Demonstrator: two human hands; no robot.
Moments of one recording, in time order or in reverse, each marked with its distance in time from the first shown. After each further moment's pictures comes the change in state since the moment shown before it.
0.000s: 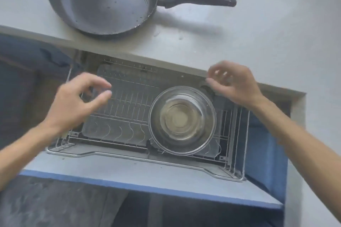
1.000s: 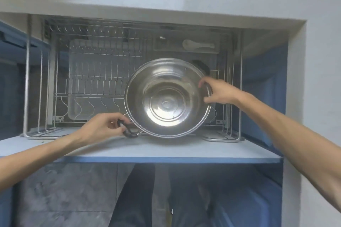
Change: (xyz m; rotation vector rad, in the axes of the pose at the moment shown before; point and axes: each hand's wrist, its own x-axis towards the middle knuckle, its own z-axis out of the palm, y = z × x) left_hand -0.072 -0.033 0.141 0.069 -0.725 -0.310; right_hand -0.128 0.127 0.076 -0.060 -0.632 0.586
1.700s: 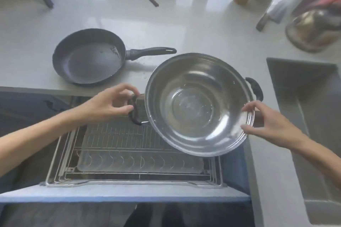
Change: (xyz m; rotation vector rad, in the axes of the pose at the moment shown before) left_hand -0.090 0.202 -0.175 -0.067 0.202 0.480; right_hand -0.248 -0.076 -0.157 0.197 0.506 -0.003
